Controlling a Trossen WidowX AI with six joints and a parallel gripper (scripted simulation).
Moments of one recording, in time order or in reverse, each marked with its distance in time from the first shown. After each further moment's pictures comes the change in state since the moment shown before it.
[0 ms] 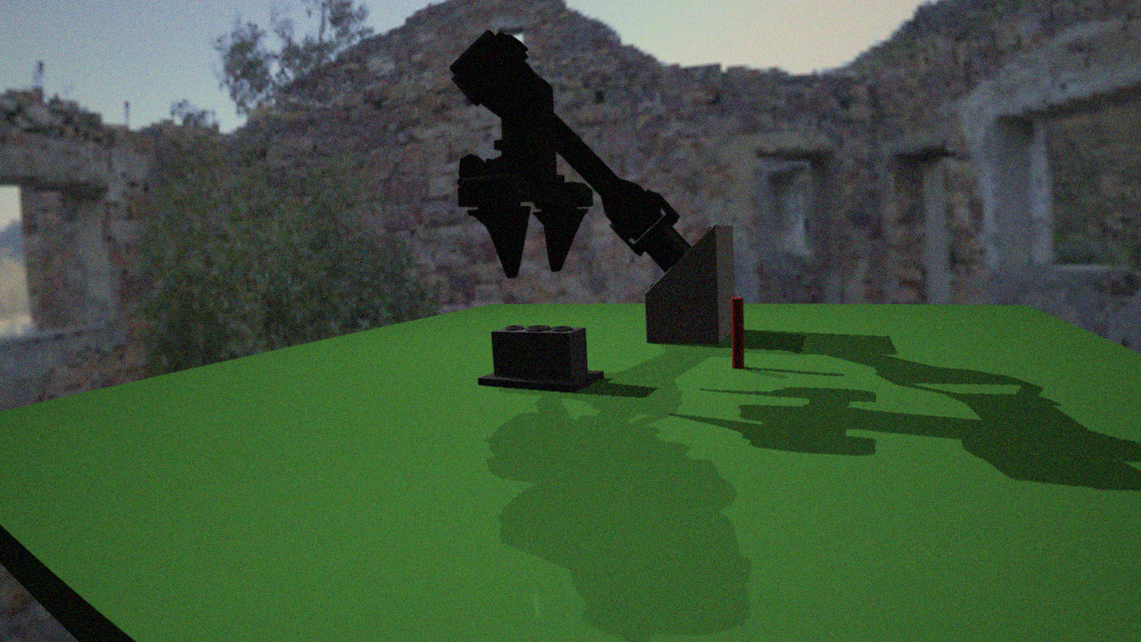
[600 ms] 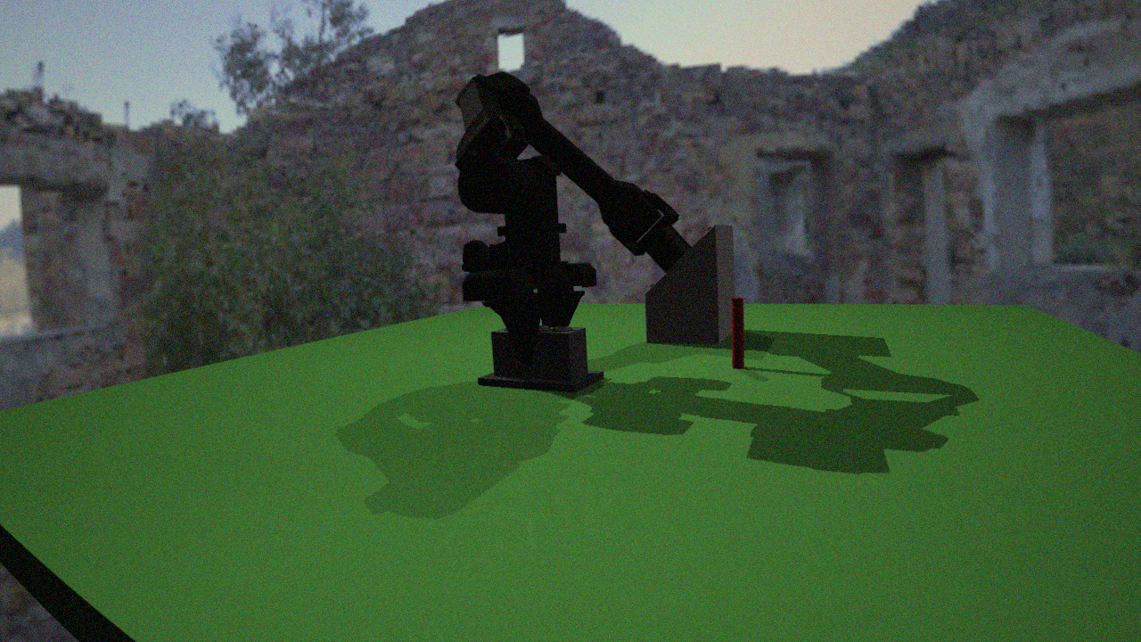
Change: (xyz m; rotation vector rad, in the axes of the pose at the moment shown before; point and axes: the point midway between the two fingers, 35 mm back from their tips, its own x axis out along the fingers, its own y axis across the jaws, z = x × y) arm 0.093 -0.003 0.003 0.010 0.002 0.009
